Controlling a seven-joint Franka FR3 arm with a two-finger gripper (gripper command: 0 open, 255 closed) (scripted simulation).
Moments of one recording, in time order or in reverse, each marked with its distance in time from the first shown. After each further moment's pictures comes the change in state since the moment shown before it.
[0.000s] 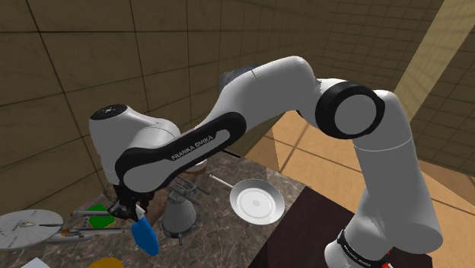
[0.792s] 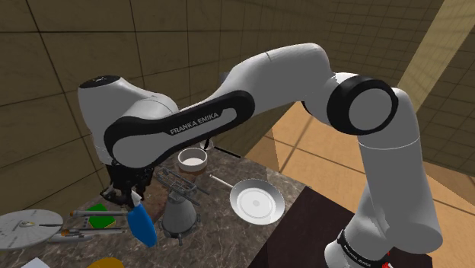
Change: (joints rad) arm -0.005 -0.061 0.019 0.070 0.030 -0.126 -0.018
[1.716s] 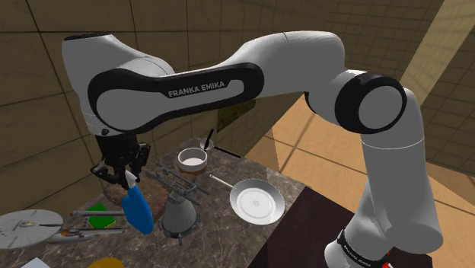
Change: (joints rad) arm 0.009 -0.033 0.012 0.144 0.020 -0.173 -0.019
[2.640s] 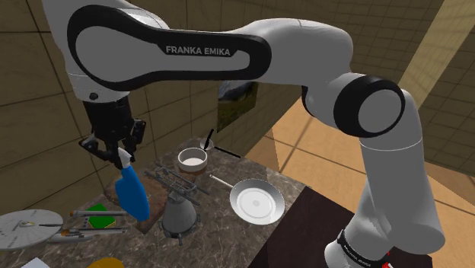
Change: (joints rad) arm 0.036 0.021 0.002 0.221 -0.004 -0.197 -0.011
